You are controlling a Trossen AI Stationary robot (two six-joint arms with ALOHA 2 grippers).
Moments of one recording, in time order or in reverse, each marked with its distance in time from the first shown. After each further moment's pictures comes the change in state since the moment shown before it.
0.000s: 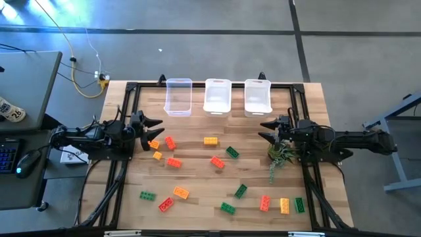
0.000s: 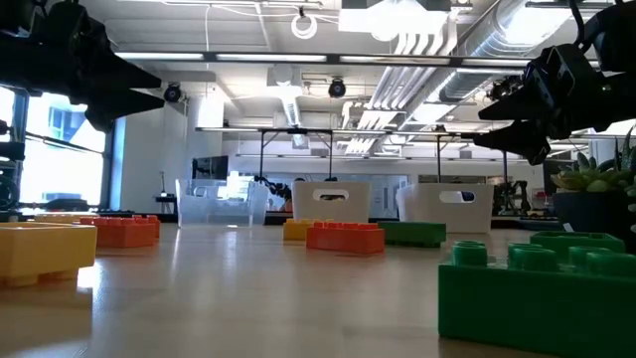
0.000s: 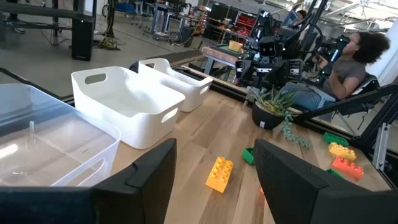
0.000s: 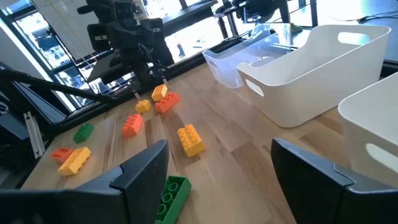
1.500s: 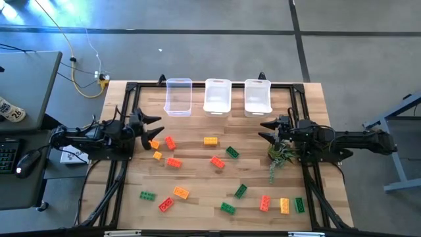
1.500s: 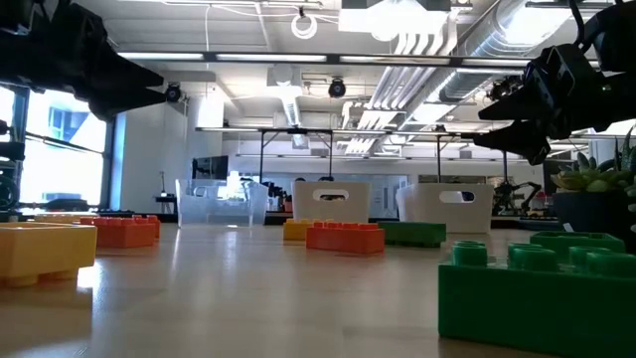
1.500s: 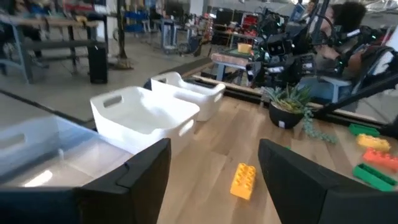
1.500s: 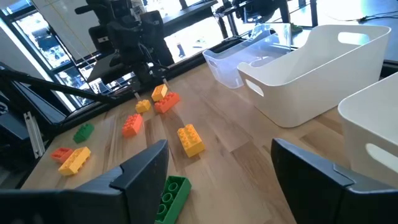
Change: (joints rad) left arm 0.001 0.002 0.000 0.042 -0.057 0.173; right arm 0.000 0.000 0.000 0.000 0.000 0.000
